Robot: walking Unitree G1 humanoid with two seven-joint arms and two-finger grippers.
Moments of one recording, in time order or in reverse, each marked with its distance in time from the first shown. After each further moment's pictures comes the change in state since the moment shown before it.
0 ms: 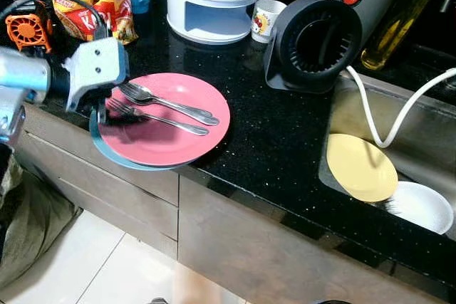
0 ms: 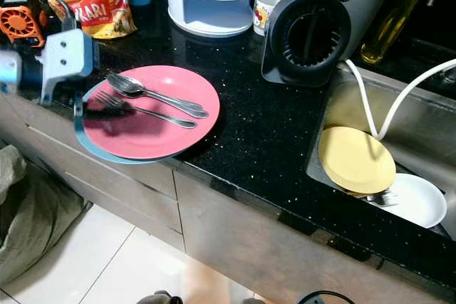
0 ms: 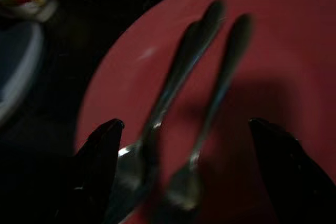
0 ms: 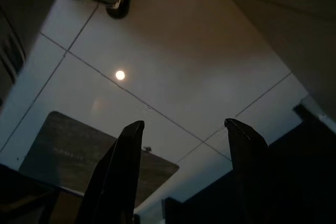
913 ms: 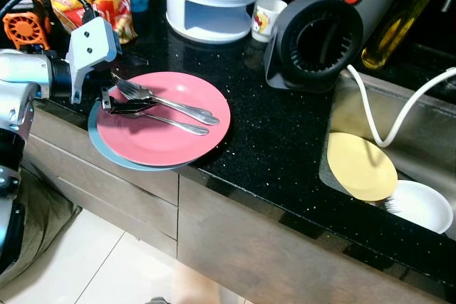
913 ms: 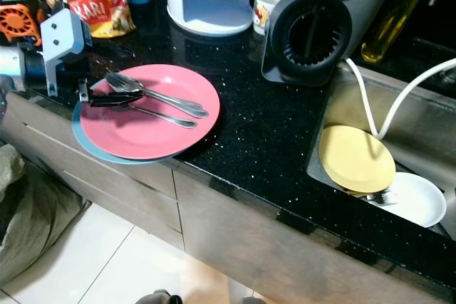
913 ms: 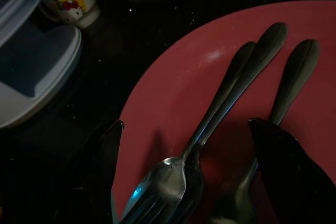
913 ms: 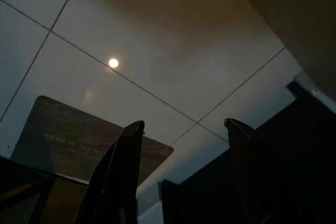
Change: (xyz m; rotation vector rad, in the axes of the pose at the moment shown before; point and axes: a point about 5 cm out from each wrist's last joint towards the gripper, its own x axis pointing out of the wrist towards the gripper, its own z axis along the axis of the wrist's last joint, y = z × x) left arm -0.001 0.020 -0.010 -0.048 -0.065 0.166; right arm -0.005 -0.014 -0.024 0.003 0.038 -0.033
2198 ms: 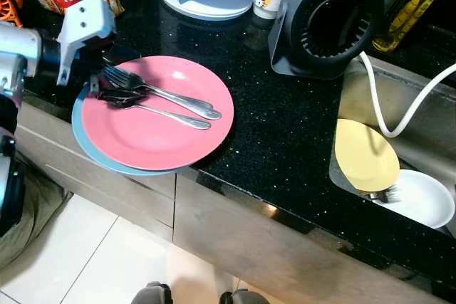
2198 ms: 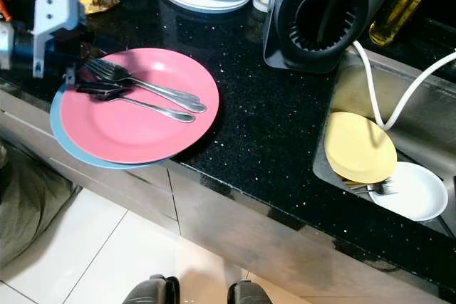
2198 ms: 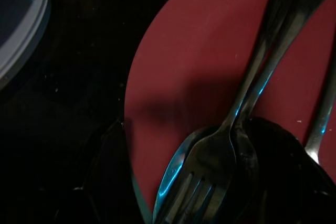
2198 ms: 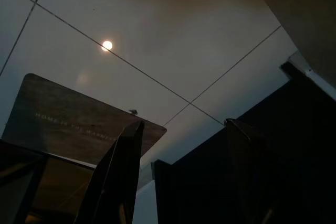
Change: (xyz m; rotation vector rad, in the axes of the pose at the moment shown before) left arm -0.005 0.028 0.015 0.063 0.182 -0.106; right arm -0.005 -0.016 -0.015 -0.032 0.009 -0.015
